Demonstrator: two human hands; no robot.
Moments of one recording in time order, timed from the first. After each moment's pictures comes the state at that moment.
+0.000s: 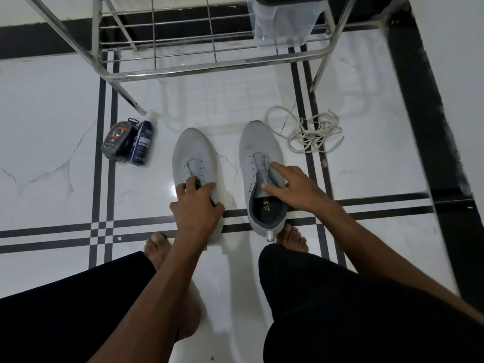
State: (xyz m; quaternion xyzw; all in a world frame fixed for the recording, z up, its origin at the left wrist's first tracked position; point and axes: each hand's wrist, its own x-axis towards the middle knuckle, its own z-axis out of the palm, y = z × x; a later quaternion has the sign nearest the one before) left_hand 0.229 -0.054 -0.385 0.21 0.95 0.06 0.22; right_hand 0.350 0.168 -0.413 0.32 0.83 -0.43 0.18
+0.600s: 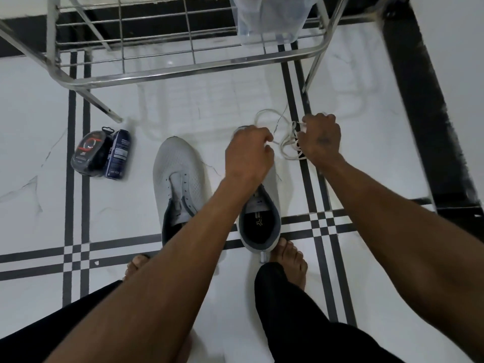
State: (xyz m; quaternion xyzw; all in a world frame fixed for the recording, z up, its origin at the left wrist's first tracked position) left_hand 0.203 0.112 -0.369 0.35 0.87 0.27 0.21; right_hand 0.279 0.285 -0.430 0.43 0.89 -0.12 0.04
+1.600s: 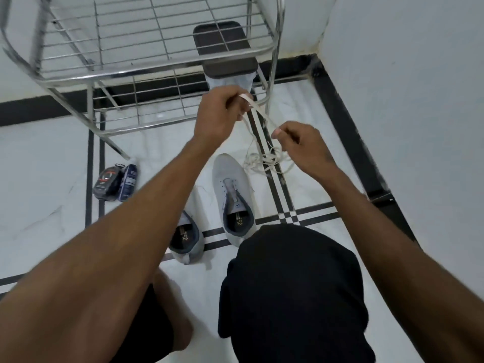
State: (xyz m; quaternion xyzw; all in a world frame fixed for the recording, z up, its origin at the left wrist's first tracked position) left_hand 0.186 0.118 -0.200 0.42 0.74 0.49 0.15; right_hand 0.368 0.225 -0.231 0.33 0.83 -0.42 -0.16
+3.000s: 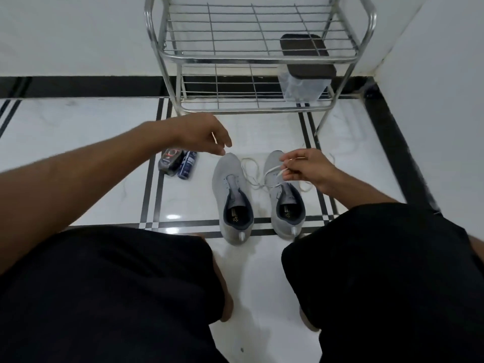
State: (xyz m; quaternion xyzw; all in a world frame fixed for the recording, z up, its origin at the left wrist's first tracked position) left_hand 0.073 -0.097 -0.174 0.58 0.76 0.07 0.28; right_hand 0.301 0.104 -0.254 0.37 0.65 -0.66 -0.02
